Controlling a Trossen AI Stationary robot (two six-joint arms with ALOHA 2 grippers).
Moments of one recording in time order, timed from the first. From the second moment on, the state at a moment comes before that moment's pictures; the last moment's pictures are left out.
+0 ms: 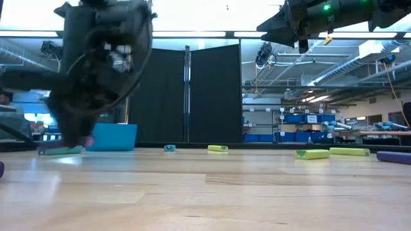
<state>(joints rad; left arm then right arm) -0.20 1.61 0.94 -0.90 -0.09 -0.13 -0.03 1.01 0.52 0.48 0.45 0.11</state>
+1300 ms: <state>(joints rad) -0.16 2.43 1.88 0.57 0.11 -0.03 0.04 0.74 0.94 -0.05 0.35 0.08</state>
